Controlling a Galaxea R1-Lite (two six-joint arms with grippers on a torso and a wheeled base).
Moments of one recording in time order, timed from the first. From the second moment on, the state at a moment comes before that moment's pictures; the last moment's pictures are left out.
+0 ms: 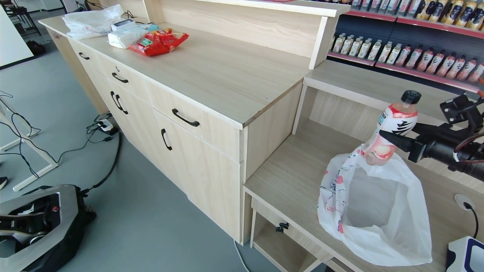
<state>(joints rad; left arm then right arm) 0.00 0.00 0.00 0.00 0.09 -0.02 -0.20 1.72 -0.67 -1.06 0.61 -0.24</state>
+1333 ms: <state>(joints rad) 0.00 0.00 0.00 0.00 0.09 -0.02 -0.22 1.98 -0.69 -1.22 0.62 -0.25</state>
